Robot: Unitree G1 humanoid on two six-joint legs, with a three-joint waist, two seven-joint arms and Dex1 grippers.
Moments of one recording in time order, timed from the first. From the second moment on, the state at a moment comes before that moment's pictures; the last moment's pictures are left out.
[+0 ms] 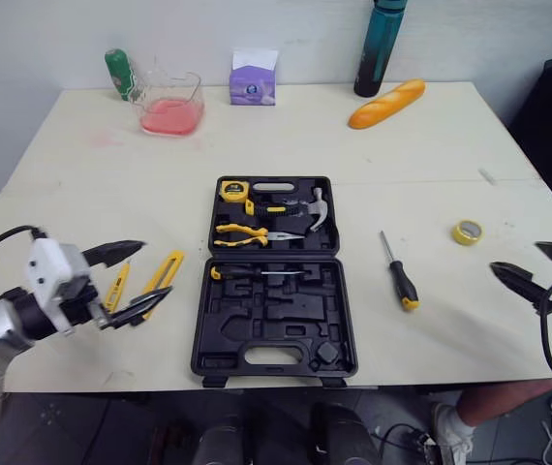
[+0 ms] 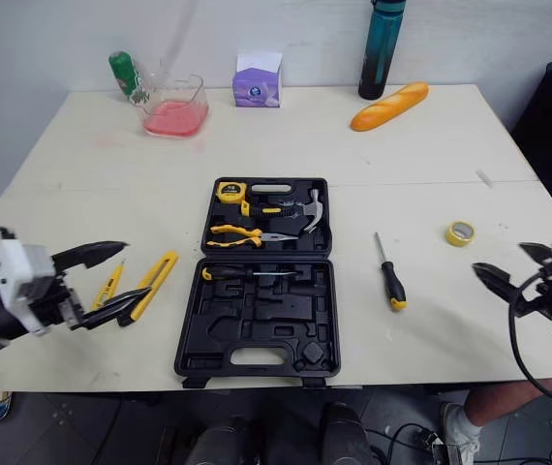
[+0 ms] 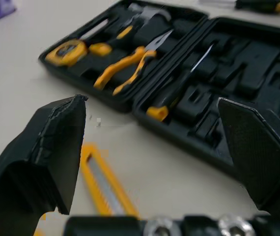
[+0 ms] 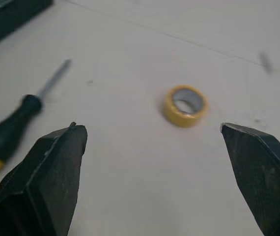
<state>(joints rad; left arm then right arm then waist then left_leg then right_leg) 0.05 0.80 0.44 -0.39 -0.58 0.31 -0.91 0.11 -0.98 -0.60 -0.21 0.66 0.62 0.71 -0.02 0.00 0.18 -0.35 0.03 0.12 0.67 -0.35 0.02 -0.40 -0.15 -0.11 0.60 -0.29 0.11</state>
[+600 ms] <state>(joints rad) -0.19 0.80 0.17 -0.51 -0.72 0.49 -0.96 -0.18 -0.91 -0.36 -0.46 0.94 1.34 0.34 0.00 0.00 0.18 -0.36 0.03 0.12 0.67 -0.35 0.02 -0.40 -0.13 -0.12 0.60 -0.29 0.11</state>
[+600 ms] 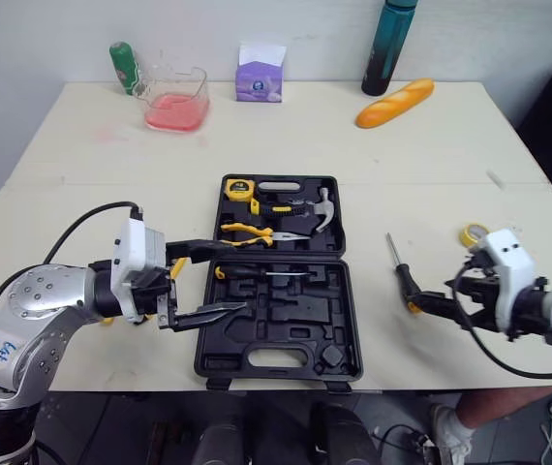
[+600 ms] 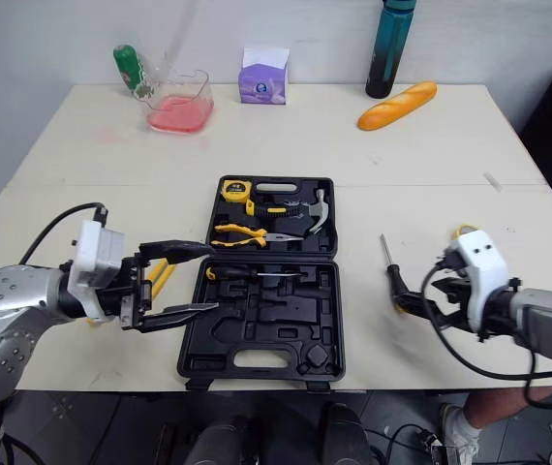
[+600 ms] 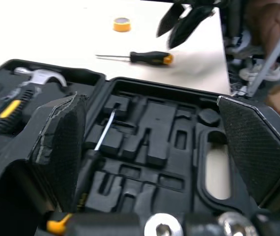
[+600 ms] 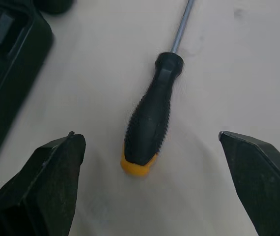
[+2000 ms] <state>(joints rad) -0.19 0.80 0.20 -0.57 -0.82 0.56 -0.96 -0.27 -0.84 -0.15 -0.44 0.58 1.10 0.37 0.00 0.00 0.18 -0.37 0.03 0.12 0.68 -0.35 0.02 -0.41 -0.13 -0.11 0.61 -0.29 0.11</state>
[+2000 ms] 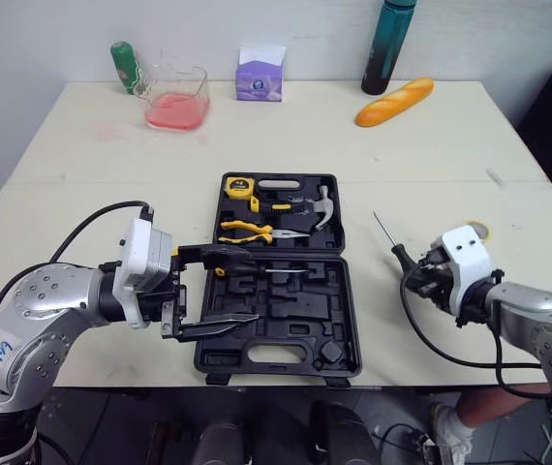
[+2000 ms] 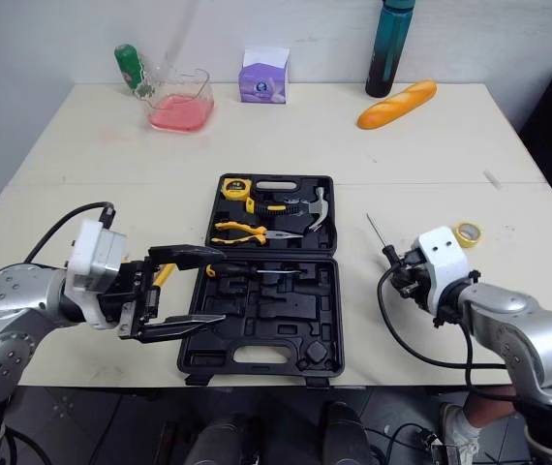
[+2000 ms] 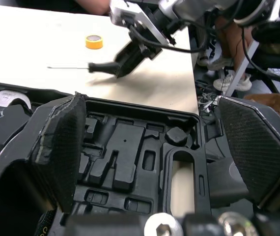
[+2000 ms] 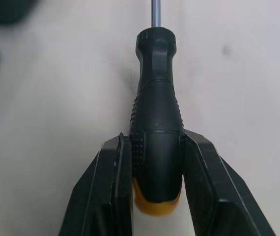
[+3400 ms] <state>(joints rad) 0.29 0.72 0.46 -0.52 -0.58 0.27 -0.88 -0.93 -0.82 0.62 -0.29 0.11 0.79 1.20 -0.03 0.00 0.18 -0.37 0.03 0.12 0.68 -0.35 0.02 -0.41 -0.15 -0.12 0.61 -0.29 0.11</state>
